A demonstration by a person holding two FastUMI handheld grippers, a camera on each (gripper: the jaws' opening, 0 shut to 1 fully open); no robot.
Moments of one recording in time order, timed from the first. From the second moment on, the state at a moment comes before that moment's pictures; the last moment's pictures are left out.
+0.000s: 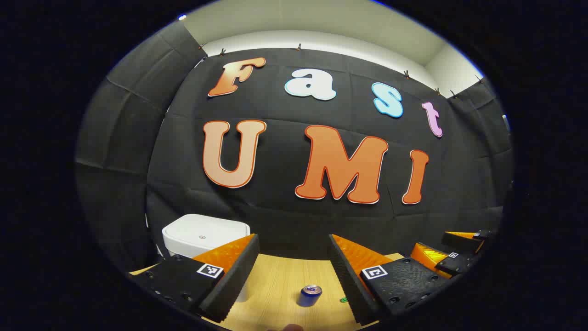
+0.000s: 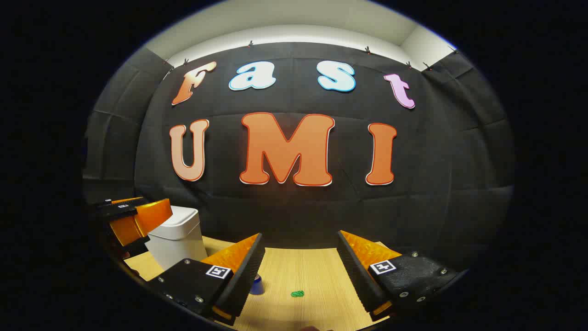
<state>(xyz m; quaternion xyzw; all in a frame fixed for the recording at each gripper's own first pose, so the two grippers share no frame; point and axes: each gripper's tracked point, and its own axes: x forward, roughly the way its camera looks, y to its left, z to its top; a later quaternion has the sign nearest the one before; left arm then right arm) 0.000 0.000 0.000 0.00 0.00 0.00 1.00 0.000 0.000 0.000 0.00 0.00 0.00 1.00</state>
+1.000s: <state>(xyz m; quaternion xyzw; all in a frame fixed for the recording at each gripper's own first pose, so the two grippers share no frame) 0.017 -0.019 -0.011 0.04 0.02 -0.01 1.00 0.021 -0.009 -0.009 -0.01 0.00 0.00 1.00</state>
